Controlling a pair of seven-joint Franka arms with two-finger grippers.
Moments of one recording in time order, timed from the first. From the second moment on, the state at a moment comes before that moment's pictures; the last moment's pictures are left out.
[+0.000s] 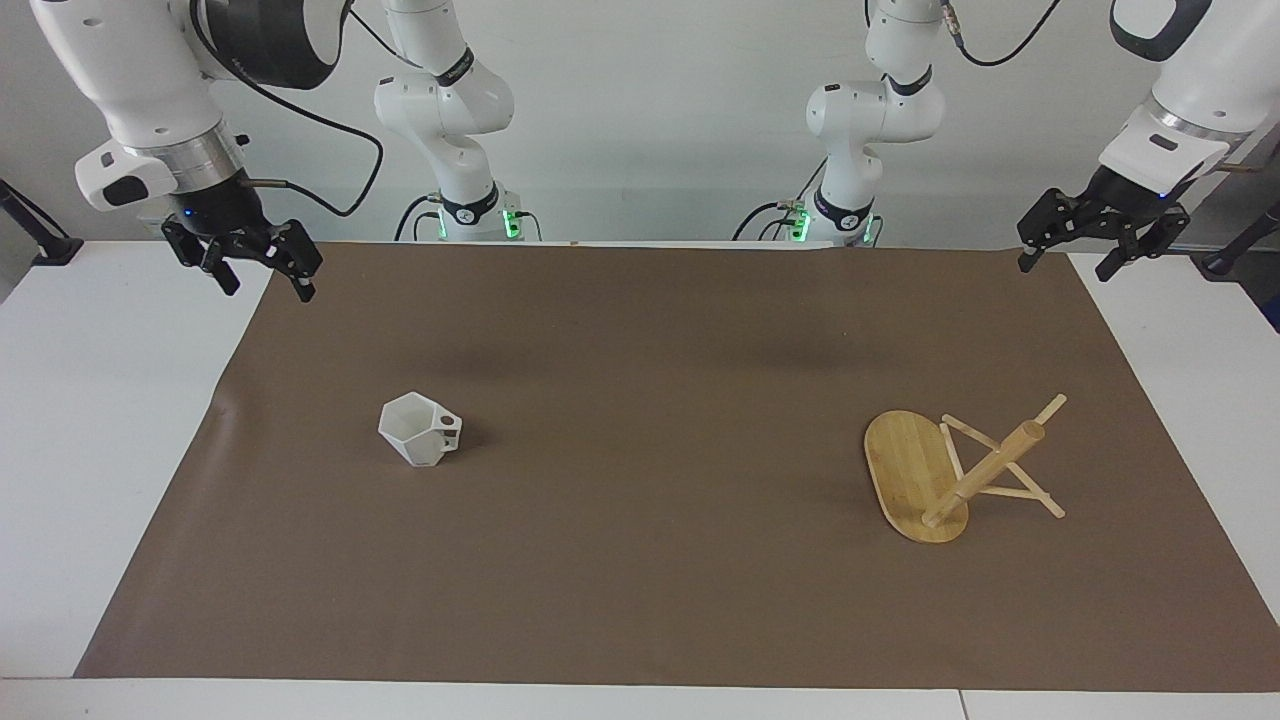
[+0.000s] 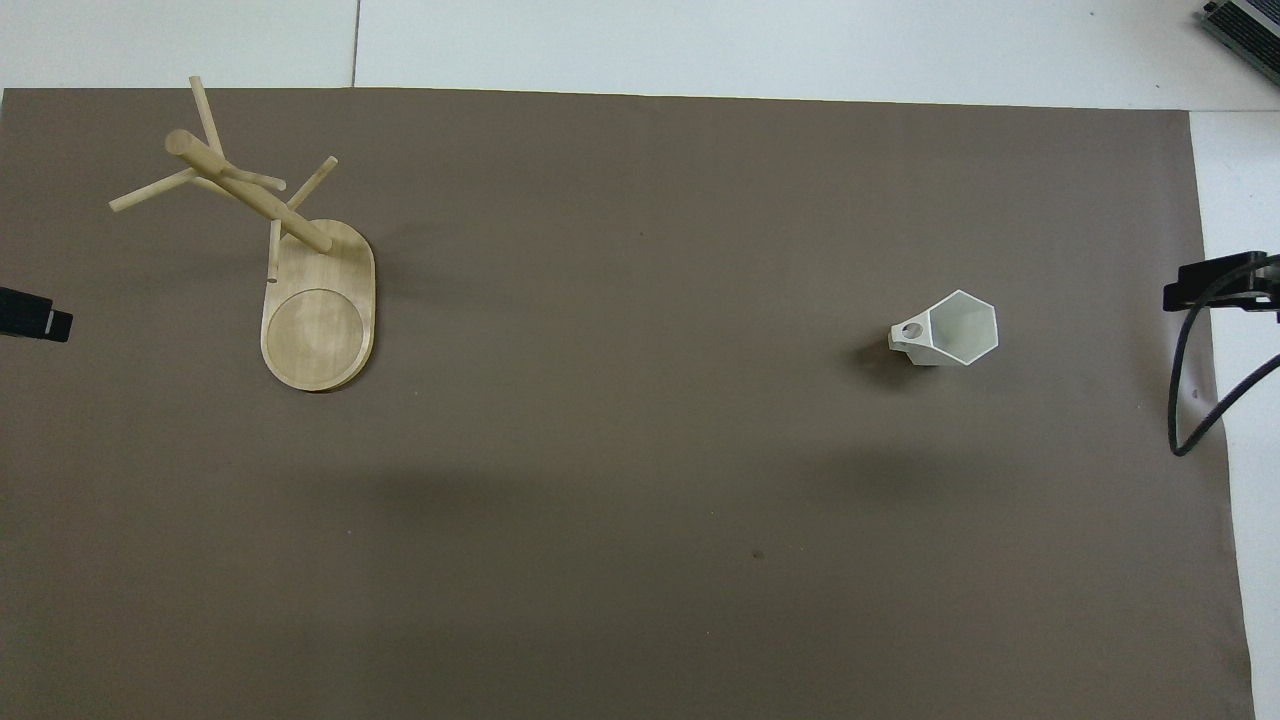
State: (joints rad) left arm -0.07 -0.02 0.11 -1.54 -0.03 1.53 0.22; right arm 0.04 -0.01 -0.17 -1.62 0.00 1.70 -0.01
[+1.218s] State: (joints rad) left arm -0.07 -0.04 0.11 -1.57 -0.01 1.53 0.23; right arm 0.04 -0.01 -0.17 -1.63 0.00 1.71 -0.01
